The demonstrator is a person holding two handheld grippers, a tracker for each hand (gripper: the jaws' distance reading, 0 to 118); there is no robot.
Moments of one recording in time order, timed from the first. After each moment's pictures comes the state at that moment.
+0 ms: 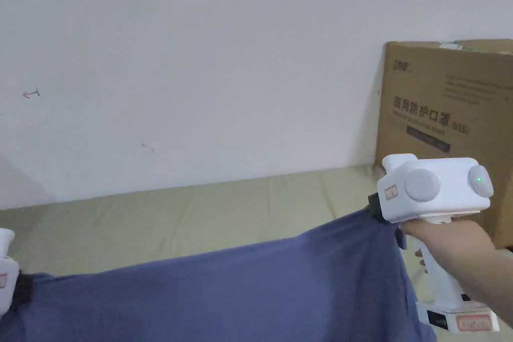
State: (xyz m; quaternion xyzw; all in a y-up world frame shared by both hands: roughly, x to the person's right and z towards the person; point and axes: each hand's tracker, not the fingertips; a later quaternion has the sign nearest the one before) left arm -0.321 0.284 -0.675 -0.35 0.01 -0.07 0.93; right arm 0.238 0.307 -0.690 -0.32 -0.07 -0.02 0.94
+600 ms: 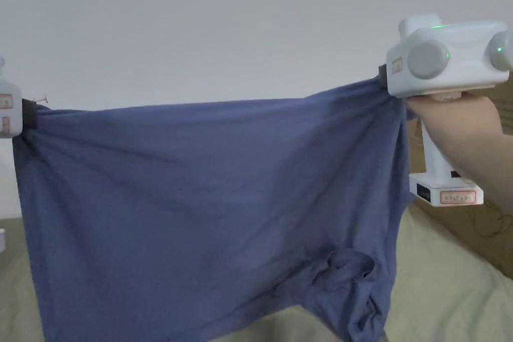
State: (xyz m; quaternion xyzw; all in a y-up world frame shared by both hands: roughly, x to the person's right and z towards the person) left arm -0.294 0.428 -0.762 -0.13 0.06 -0.02 0.99; right arm 0.209 0.459 -0.752 -0.10 -0.13 0.03 0.99
